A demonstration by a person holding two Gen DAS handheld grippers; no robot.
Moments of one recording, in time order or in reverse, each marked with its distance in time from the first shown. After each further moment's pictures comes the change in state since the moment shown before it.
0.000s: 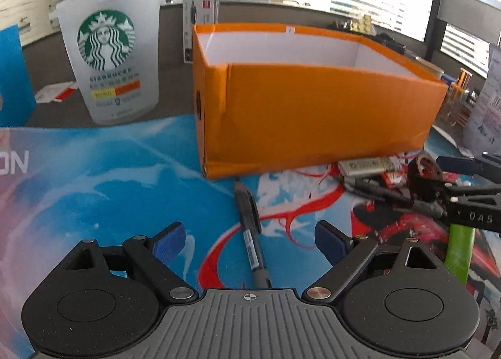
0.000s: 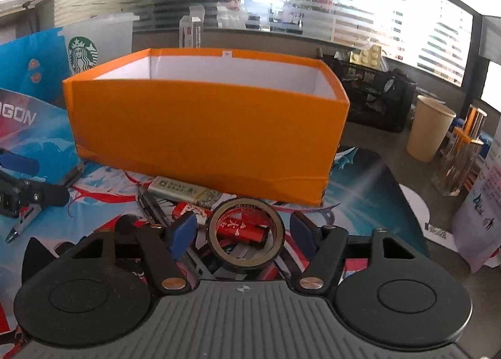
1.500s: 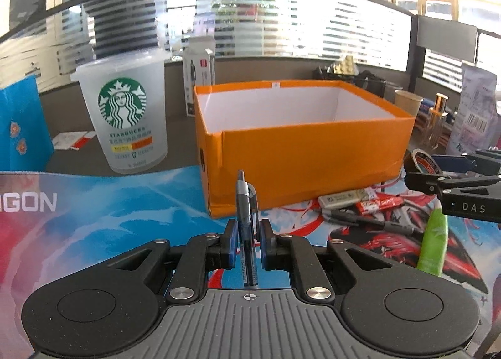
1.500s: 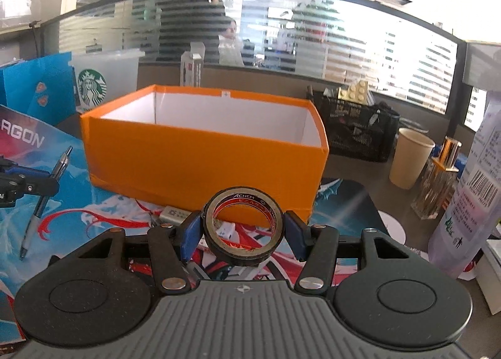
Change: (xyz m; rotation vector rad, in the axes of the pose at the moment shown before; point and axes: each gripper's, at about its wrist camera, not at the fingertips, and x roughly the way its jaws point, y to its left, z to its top) left arm -0.060 -0.013 -0.002 0.057 -0.185 0.022; right arm -0.049 0.010 0.012 -0.021 -0.128 -0.029
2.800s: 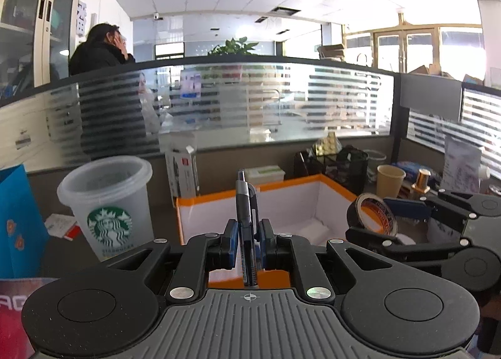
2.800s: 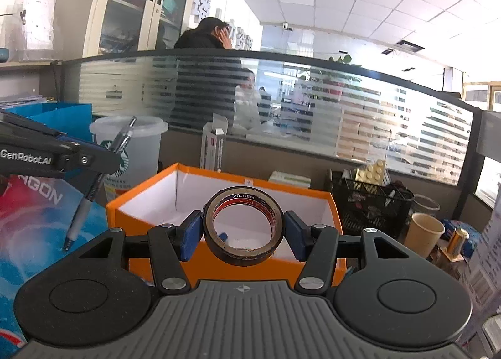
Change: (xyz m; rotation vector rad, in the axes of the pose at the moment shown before) left arm -0.026 -0.021 0.100 0.047 -0.195 -0.030; right arm -0.014 0.019 0.071 -0.052 -0.192 0.047
